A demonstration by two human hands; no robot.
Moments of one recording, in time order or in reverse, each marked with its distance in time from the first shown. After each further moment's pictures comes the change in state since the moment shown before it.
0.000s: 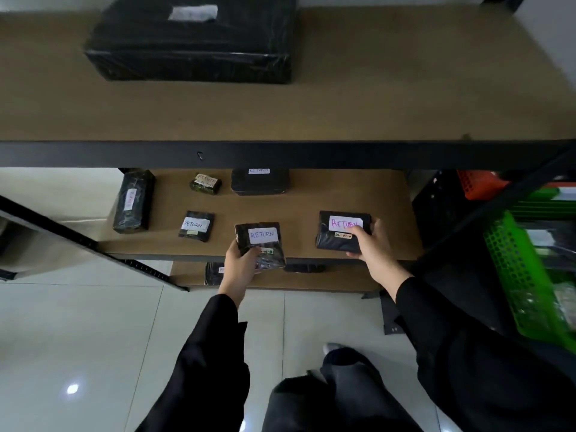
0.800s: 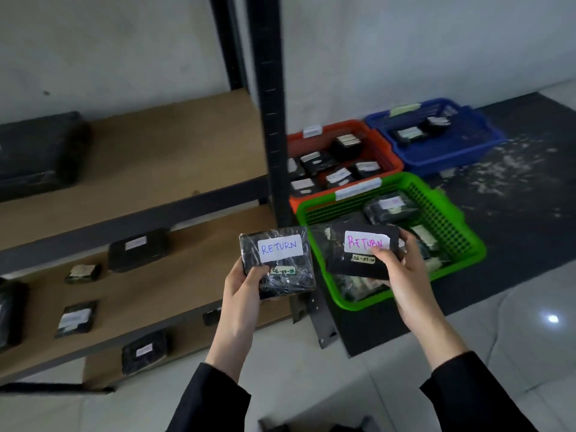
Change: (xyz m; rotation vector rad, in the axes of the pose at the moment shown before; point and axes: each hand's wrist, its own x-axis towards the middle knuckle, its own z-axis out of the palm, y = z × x) left_hand -0.235 0.089 0.250 -0.040 -0.365 0.219; right_hand -0.141 -0.041 -0.328 0.390 0.283 -0.294
